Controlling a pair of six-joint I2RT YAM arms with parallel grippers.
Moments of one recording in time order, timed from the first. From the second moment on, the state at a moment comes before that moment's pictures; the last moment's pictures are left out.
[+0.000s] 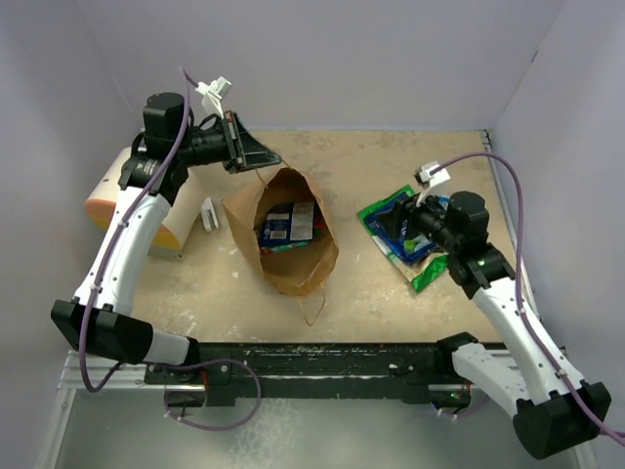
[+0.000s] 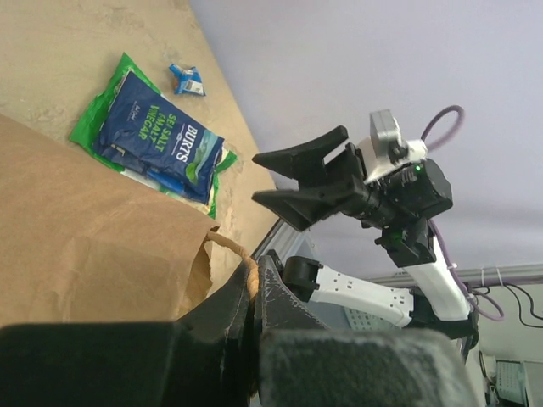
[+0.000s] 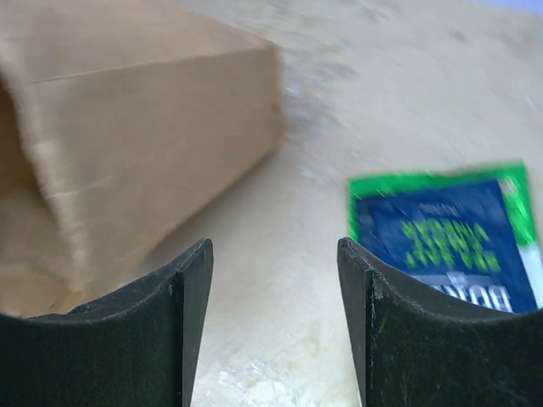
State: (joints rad) left arm -0.21 1.41 1.59 -0.48 0.88 -0.75; right arm 0.27 0.89 0.82 -0.25 -0.25 0.13
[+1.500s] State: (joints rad) left arm -0.21 1.38 1.56 -0.45 0.89 -0.79; right arm 0.97 1.60 1.08 -0.07 0.05 -0.73
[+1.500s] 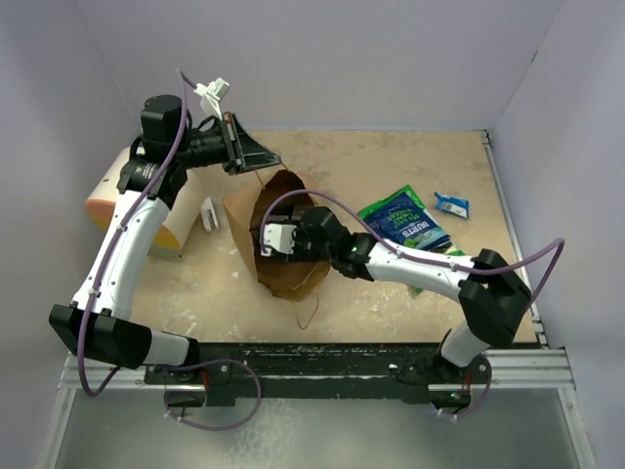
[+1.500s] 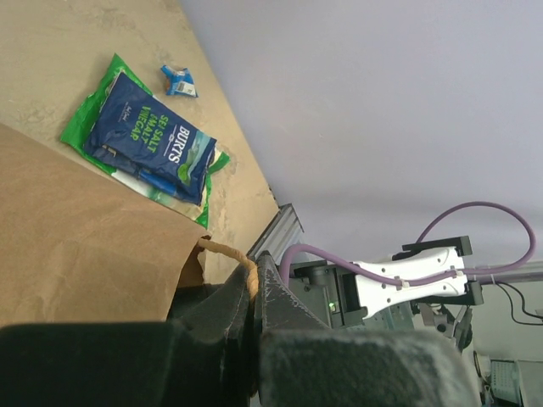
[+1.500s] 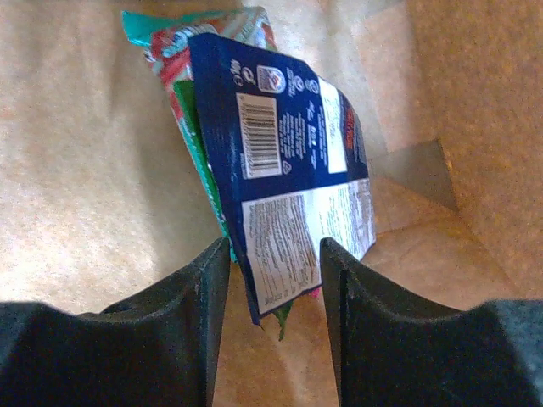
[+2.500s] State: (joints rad) left arm -0.21 1.38 1.56 -0.45 0.89 -0.79; right arm 0.93 1.67 1.10 0.05 0.15 -0.71
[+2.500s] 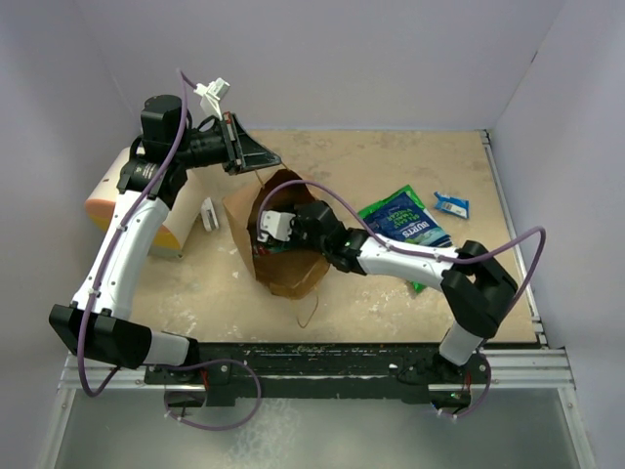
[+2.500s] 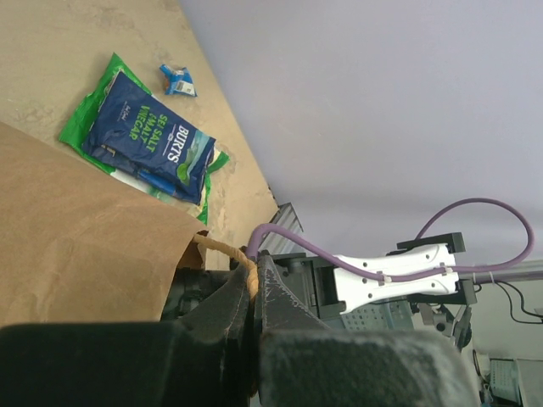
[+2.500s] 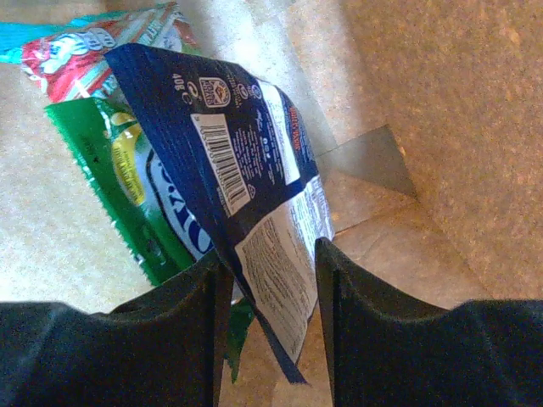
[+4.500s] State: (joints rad) left arm -0.21 1.43 1.56 -0.43 0.89 -0.78; right arm 0.91 1.19 1.37 -0.31 -0.04 -0.67
